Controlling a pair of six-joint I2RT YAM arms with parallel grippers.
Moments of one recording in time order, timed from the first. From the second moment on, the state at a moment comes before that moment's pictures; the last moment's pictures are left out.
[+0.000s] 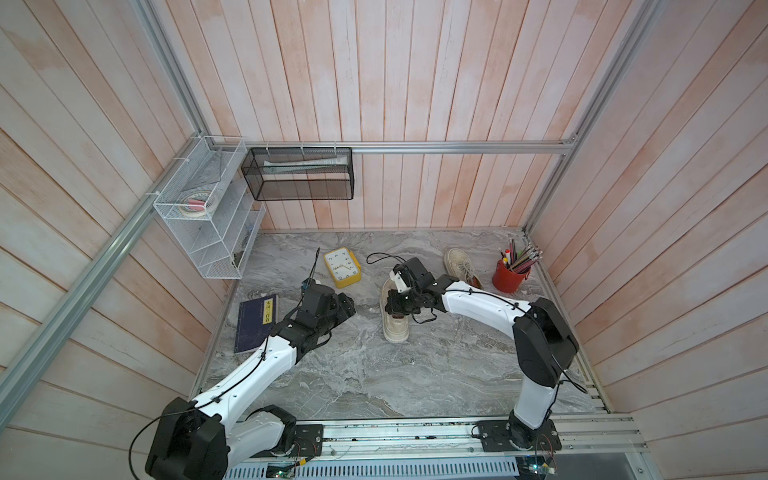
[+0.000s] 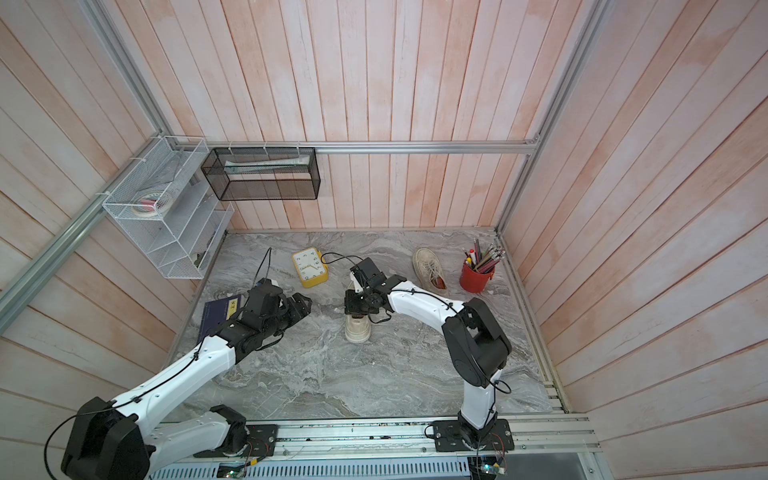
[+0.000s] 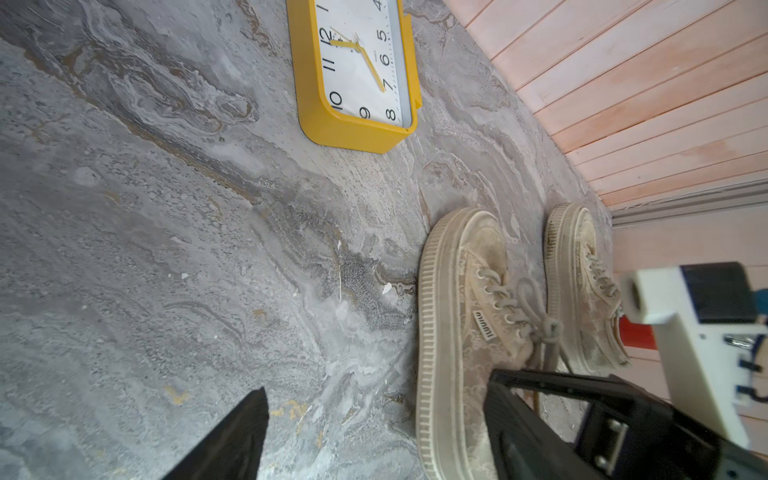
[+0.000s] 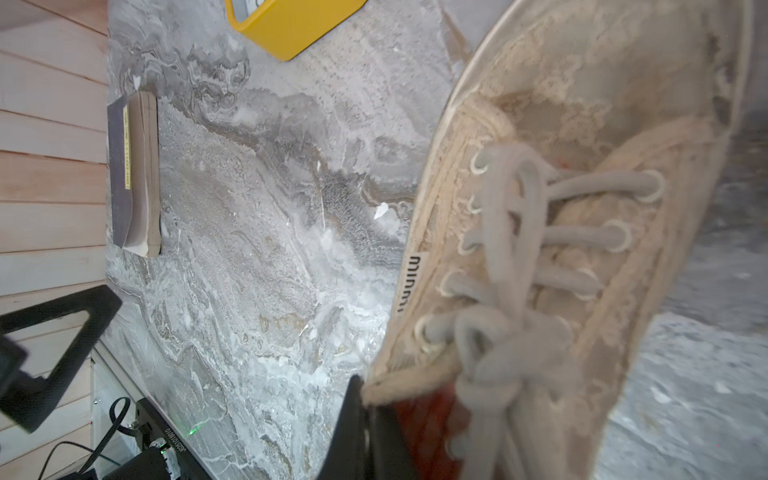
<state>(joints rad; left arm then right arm) -0.45 1.13 0.71 -0.30 -0.04 -0.90 0.76 1.86 1.35 -0.46 -0.27 0.64</state>
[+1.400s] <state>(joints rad) -0.59 1.59 1.00 -0.32 0.22 -0.43 0.57 1.42 1.05 -0.54 -0.07 0.78</state>
